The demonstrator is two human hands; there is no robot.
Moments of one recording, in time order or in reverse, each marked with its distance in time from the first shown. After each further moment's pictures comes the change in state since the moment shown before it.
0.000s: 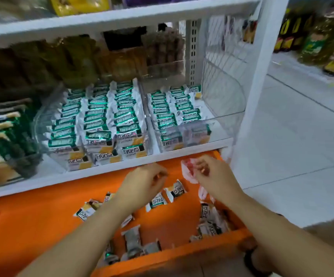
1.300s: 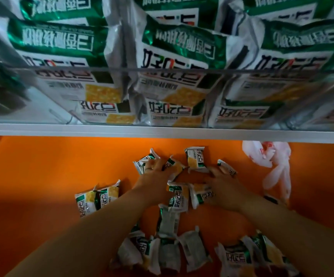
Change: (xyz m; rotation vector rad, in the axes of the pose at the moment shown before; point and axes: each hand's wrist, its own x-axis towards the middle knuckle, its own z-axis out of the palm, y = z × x) left_hand -0.039 -0.217 0.154 0.047 -0.553 -0.461; right_hand 0.065 0.098 0.236 -0.661 -0.931 -0.074
